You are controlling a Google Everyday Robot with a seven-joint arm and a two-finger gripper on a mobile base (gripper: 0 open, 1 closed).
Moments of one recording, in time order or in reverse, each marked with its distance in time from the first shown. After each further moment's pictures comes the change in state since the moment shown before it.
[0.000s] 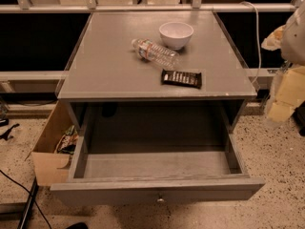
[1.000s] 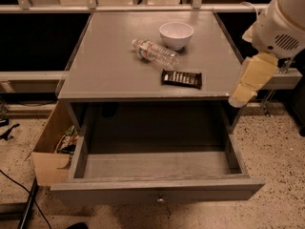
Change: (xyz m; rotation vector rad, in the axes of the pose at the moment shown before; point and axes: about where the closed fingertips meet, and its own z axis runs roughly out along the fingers) arm -0.036 -0.042 0.029 0.032 -0.087 0.085
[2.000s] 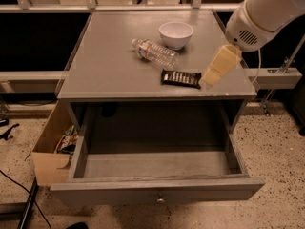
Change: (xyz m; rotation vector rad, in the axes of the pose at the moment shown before) arm -0.042 -0.047 0.043 0.079 -0.094 0.131
